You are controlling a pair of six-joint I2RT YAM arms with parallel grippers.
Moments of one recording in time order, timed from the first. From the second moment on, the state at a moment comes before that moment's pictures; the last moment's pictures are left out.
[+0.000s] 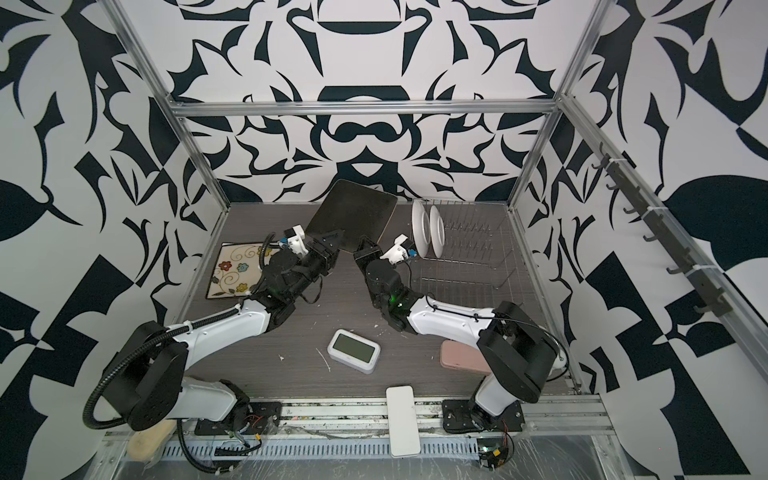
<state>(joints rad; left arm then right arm) -0.62 1.41 0.71 0.72 0.02 -1.38 0.88 1.56 0.90 0.64 0.59 1.38</state>
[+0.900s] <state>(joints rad) -0.62 1.44 0.71 0.77 0.02 -1.46 0.88 1.56 0.90 0.66 0.57 1.40</state>
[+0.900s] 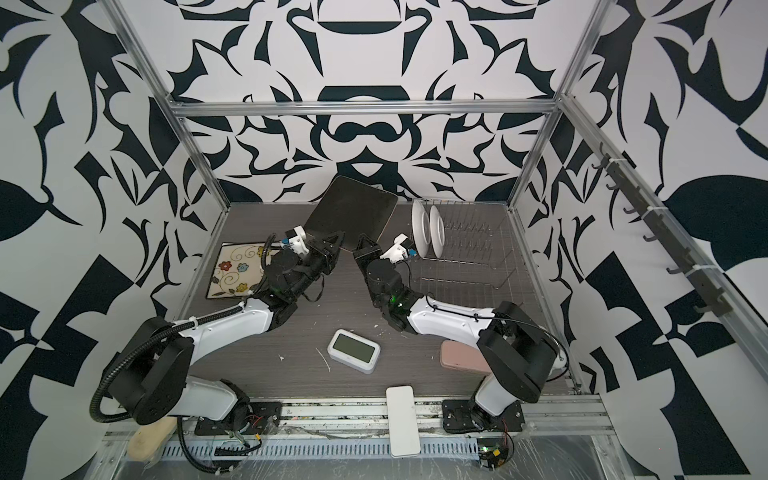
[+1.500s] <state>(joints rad) -0.63 1.41 0.70 0.76 0.01 -1.45 0.87 1.48 0.88 0.62 0.51 1.44</state>
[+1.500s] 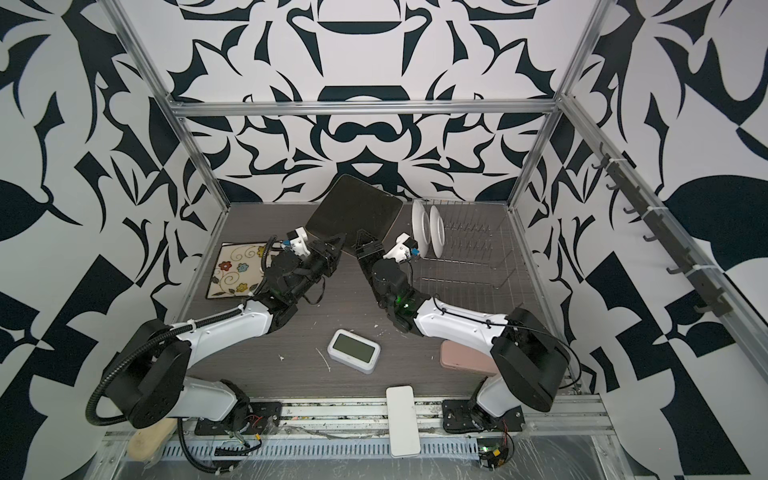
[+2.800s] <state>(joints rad) -0.27 0.93 0.44 0.36 -0.15 -1.41 0.81 1.43 0.83 0.55 0.33 1.51</state>
